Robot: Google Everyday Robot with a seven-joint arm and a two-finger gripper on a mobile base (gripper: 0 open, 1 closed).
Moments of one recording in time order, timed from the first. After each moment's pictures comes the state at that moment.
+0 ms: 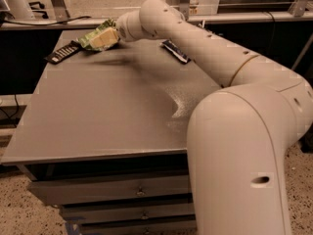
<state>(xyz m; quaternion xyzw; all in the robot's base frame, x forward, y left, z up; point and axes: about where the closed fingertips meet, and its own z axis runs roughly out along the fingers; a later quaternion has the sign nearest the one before) 0.849 0.142 0.890 -0.37 0.74 0.20 0.52</state>
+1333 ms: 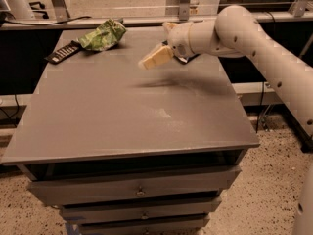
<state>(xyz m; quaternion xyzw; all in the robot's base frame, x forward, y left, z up) 0.738 0.003 0.895 -0.49 0.65 0.23 0.53</state>
